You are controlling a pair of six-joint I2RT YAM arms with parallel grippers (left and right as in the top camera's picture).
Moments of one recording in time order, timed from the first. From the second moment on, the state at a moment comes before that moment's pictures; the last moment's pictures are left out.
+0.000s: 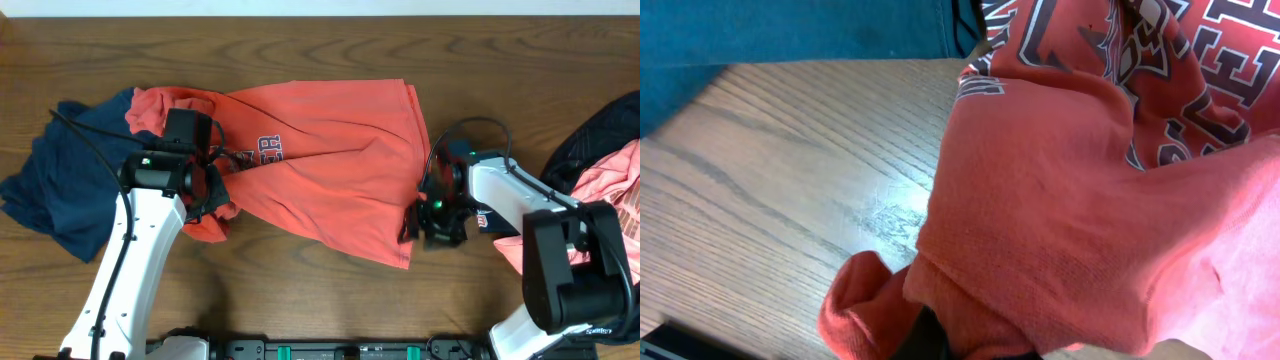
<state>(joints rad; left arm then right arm) -0.11 1.35 1.12 -1.15 -0.17 -0.51 0.19 1.78 0.94 -0.88 -0.44 0.26</state>
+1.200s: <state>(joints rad) -0.11 1.35 1.12 -1.15 -0.17 -0.51 -0.51 1.78 1.05 -1.06 0.32 0.50</state>
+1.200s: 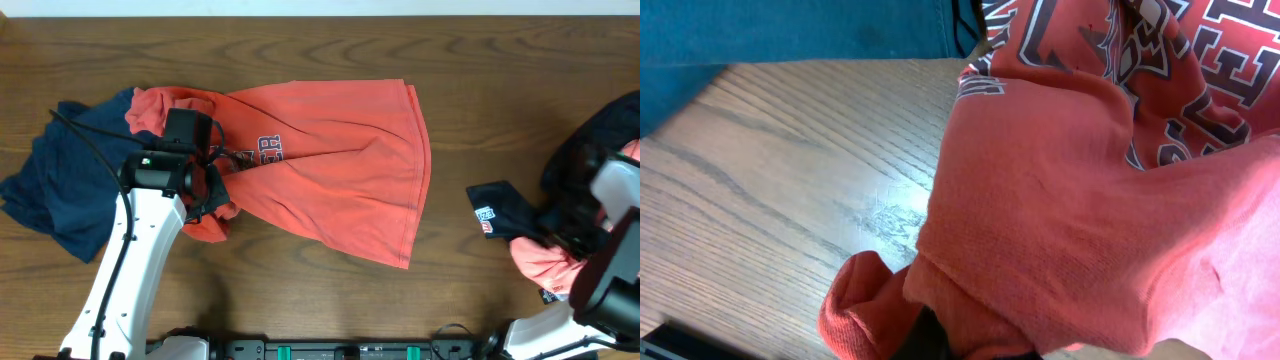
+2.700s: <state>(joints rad) -0.11 1.35 1.12 -1.15 -0.17 -0.51 -0.35 1.83 1.05 -0.94 0.07 0.26</state>
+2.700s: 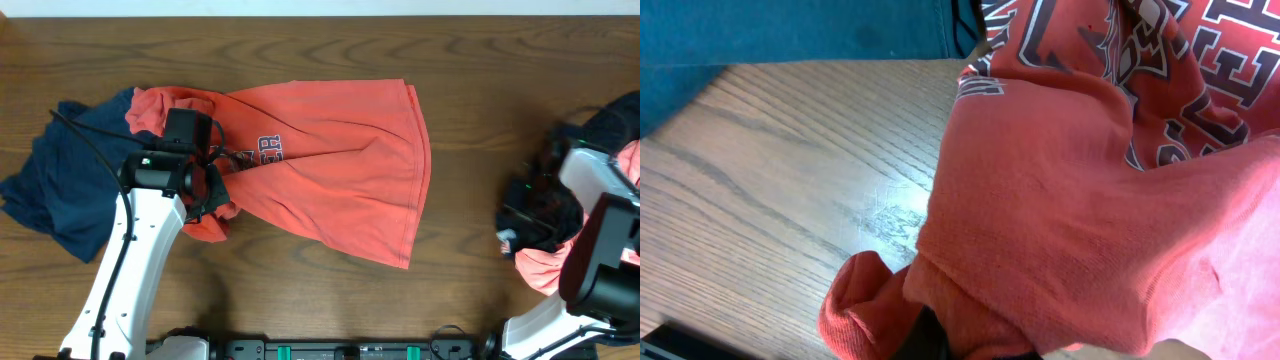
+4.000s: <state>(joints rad) -0.11 1.35 1.12 -1.15 -0.17 -0.51 0.16 1.52 0.71 -0.86 -0.52 0.20</state>
